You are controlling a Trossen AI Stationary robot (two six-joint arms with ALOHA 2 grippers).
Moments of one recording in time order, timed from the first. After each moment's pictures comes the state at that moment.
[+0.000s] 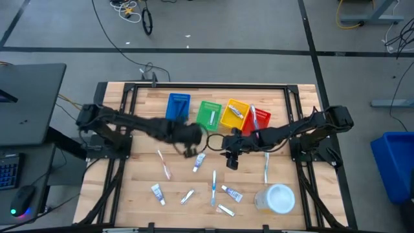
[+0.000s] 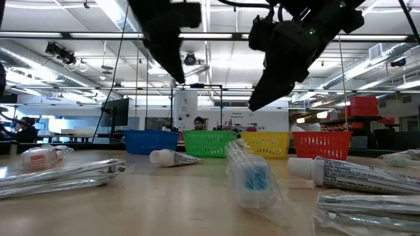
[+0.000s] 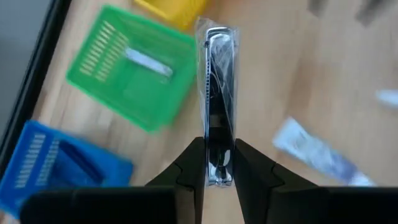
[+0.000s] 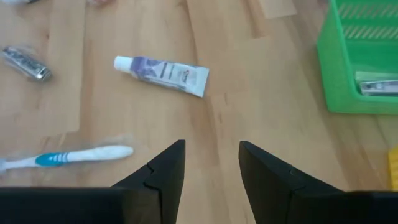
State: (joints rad) left arm -0.10 1.62 1.29 -0.75 -0.41 -0.24; right arm 0.16 1.57 0.91 -0.19 0.16 0.28
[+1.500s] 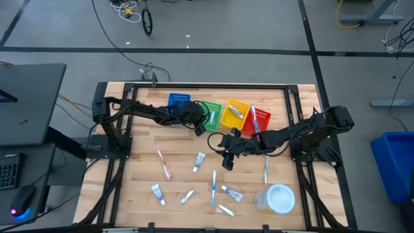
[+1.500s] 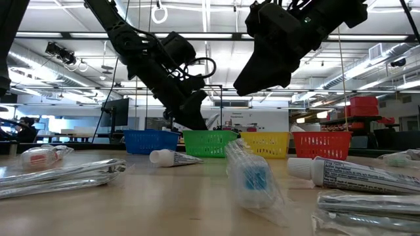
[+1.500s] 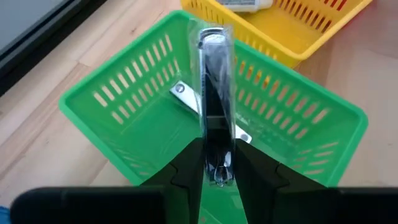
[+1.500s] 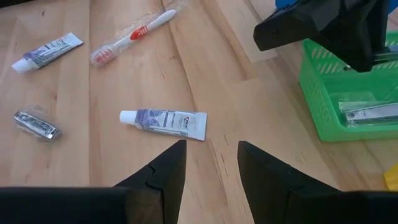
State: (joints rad) left arm 0.27 1.77 0.88 0.19 -0.17 -0.12; right arm 0.21 1.57 0.91 -0.06 0.29 0.38
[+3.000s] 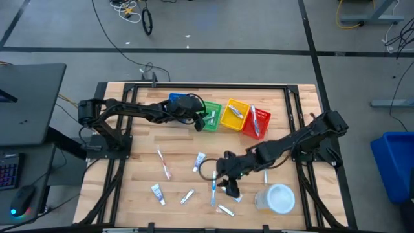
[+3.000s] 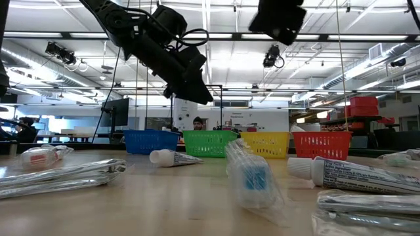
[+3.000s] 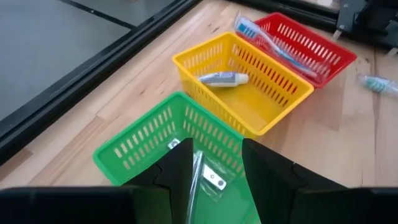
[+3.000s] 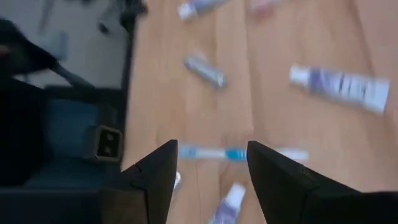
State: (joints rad) left arm 0.27 1.60 0.88 0.20 -0.17 -0.18; right arm 0.38 1.69 1.29 -0.44 -0.03 0.50
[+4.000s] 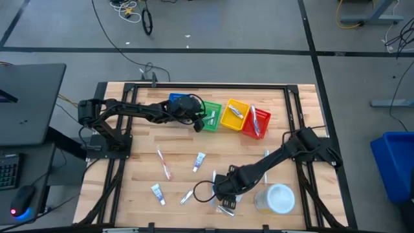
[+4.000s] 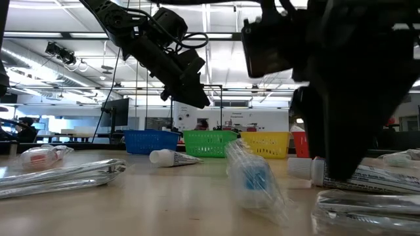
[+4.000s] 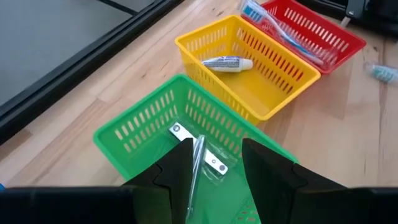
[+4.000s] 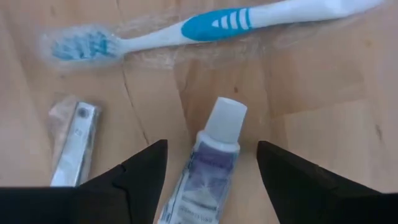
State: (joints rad) left arm 0.27 1.60 0.88 0.14 -0.17 -0.21; right arm 0.49 2.06 1.41 -0.69 0.00 0.72
